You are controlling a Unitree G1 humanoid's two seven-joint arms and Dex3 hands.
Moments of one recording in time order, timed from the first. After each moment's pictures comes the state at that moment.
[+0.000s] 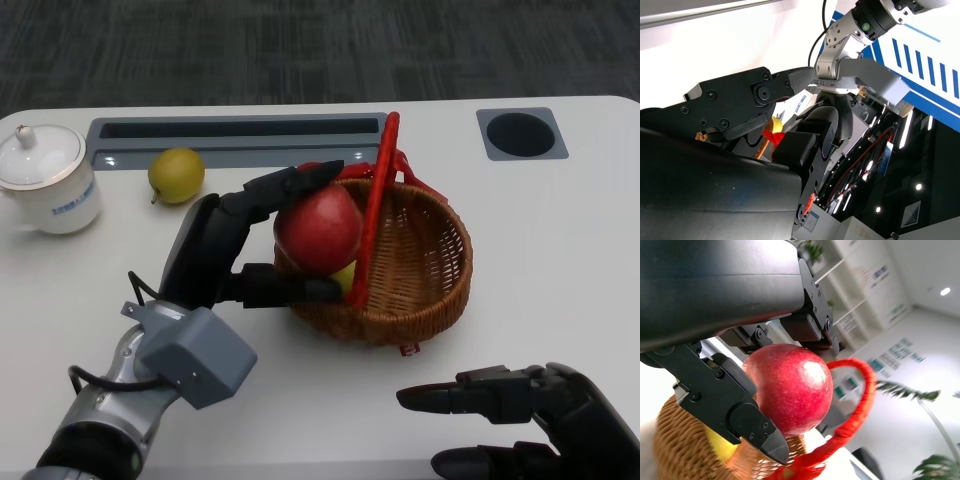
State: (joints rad) left arm -0.56 0.09 -0.19 0.93 0.35 -0.91 0.22; right arm 0.09 -0.16 0.17 0.24 0.01 -1.00 0.32
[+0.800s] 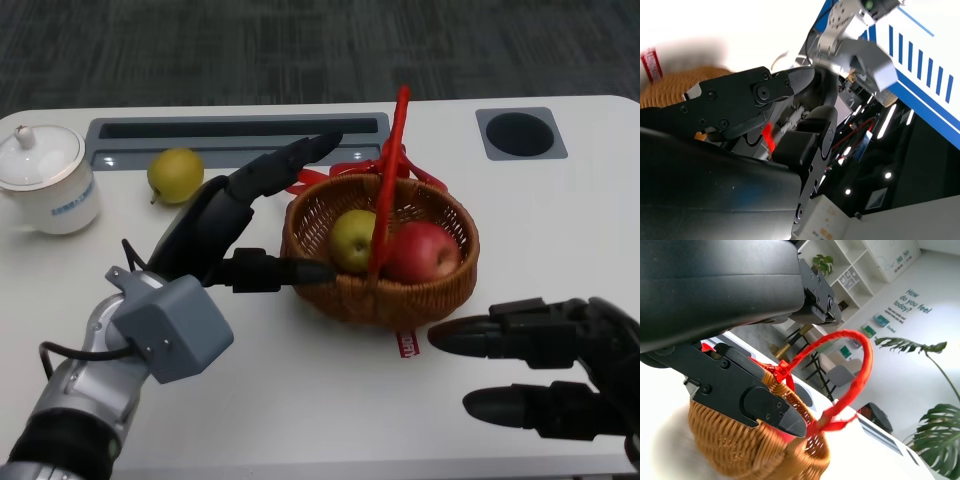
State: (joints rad) left arm -0.52 0.16 -0.17 0.73 0.24 -0.81 -0.08; right arm -0.03 -0.25 0.08 0.16 0.03 -1.02 0.32
